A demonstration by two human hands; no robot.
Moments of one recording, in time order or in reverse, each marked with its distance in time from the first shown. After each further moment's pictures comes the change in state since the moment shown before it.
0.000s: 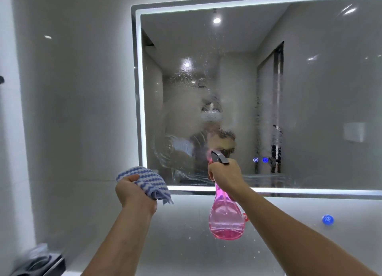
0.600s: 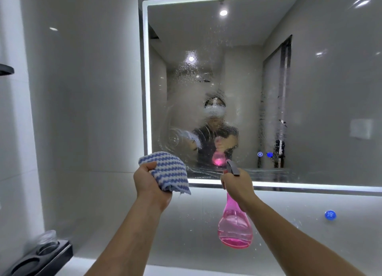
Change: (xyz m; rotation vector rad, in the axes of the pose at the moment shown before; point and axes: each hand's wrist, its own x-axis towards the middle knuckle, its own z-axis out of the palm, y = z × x) left_hand -0.011 -0.011 0.002 0.033 -0.197 -0.077; right_hand -0.007 0.049 0.000 -0.031 0.128 0.021
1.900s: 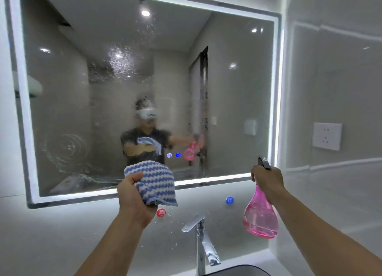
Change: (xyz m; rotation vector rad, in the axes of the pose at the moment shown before) left_hand -0.011 -0.167 0.110 0.028 -0.197 -0.303; right_hand -0.005 0.054 -0.294 -0.071 0.610 0.273
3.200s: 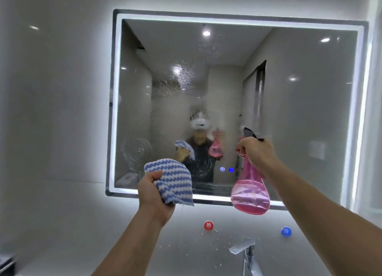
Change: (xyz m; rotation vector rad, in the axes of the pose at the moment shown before) left_hand -0.029 0.072 -0.033 -0.015 0.082 0.222; right_hand -0.060 -0.133 0.118 0.206 -0.406 -0.355
